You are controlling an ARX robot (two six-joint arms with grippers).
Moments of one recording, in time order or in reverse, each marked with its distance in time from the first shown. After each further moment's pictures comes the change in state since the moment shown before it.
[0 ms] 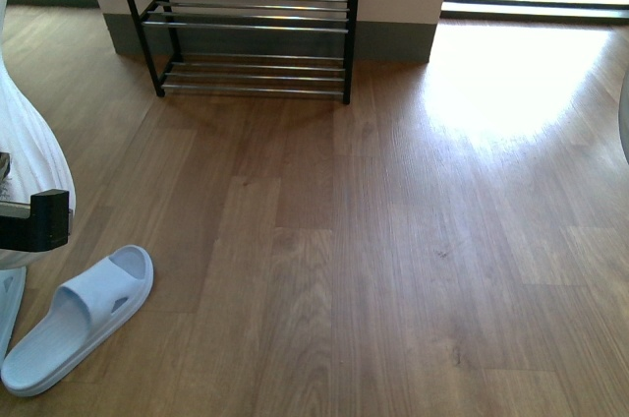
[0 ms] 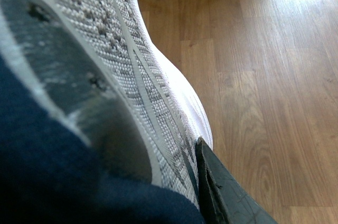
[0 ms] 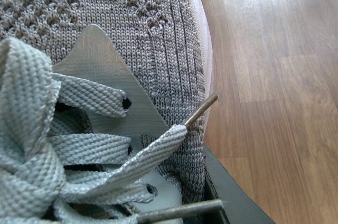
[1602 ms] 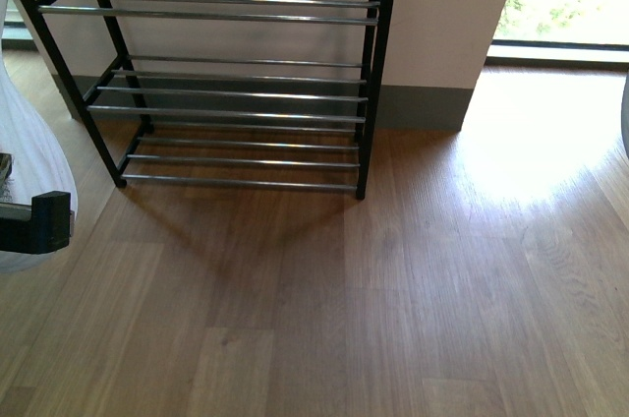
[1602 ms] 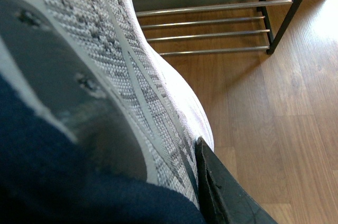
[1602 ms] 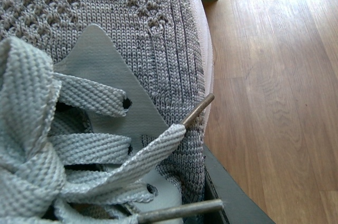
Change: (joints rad) left arm 0.001 0.000 0.000 0.000 0.002 0.002; right arm 0.000 0.000 -0.001 -0.001 0.001 0.000
